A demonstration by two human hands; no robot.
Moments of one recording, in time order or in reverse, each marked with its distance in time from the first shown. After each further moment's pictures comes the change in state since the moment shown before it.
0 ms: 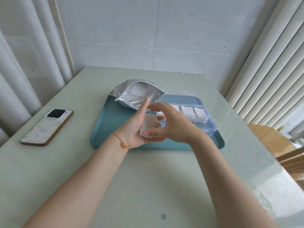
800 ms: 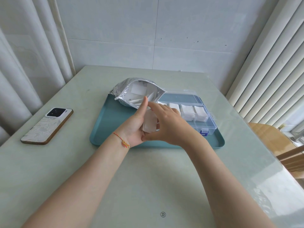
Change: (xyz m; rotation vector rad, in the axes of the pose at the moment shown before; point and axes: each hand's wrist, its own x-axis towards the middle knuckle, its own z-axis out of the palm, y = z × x) left_hand 0.003 -0.003 -0.001 0.064 -0.080 0.106; right_hand 0.003 0.003 0.014 -0.343 0.049 -0.100
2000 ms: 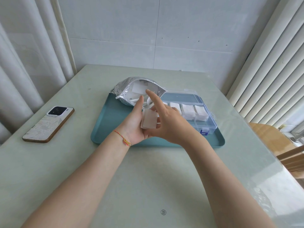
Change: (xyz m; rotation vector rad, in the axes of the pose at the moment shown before) left_hand -0.003 0.005 0.004 -0.091 0.100 -0.076; right_hand 0.001 0.001 -0.001 0.053 0.048 -0.033
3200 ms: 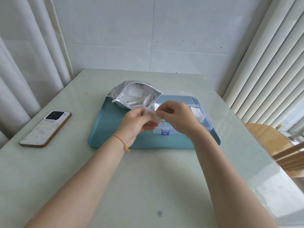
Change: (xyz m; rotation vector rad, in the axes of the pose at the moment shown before) left_hand 0.007 -0.011 -0.002 0.326 0.261 0.379; right_hand 0.002 0.023 -0.022 0.411 0.136 0.334
